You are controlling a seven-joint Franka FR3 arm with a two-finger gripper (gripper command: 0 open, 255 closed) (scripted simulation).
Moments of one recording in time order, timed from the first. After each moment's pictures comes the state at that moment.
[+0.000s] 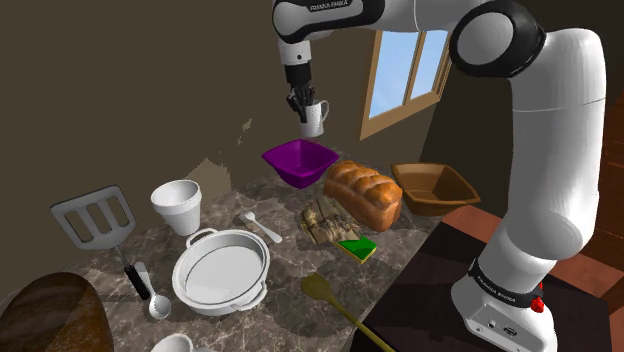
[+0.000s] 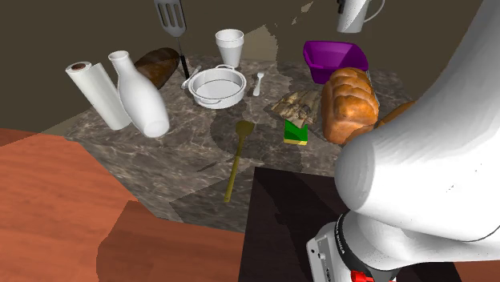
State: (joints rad) arm -0.07 0.41 0.17 -1.31 -0.12 1.55 -0.14
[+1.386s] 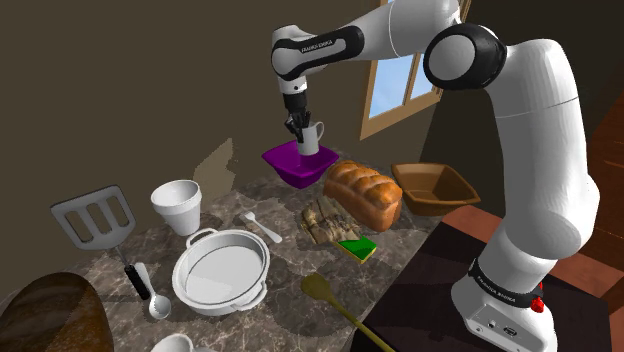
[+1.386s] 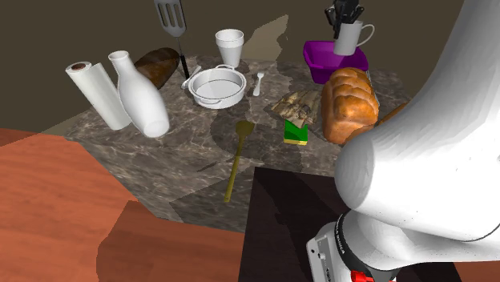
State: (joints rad) arm -0.09 0.55 0.16 -1.32 -0.14 1.71 -0.16
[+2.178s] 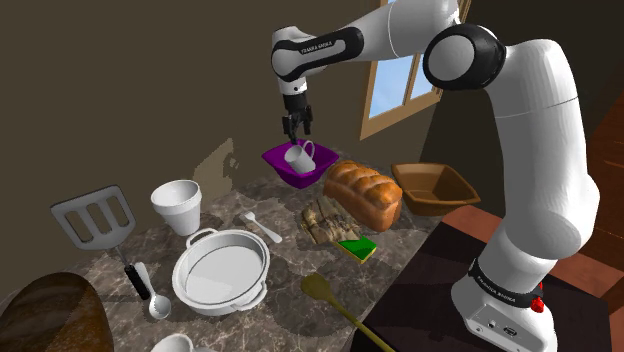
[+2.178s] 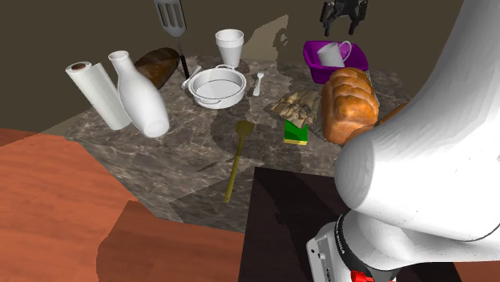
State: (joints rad) arm -0.09 0.55 0.16 -1.33 -0.14 1.71 -0.16
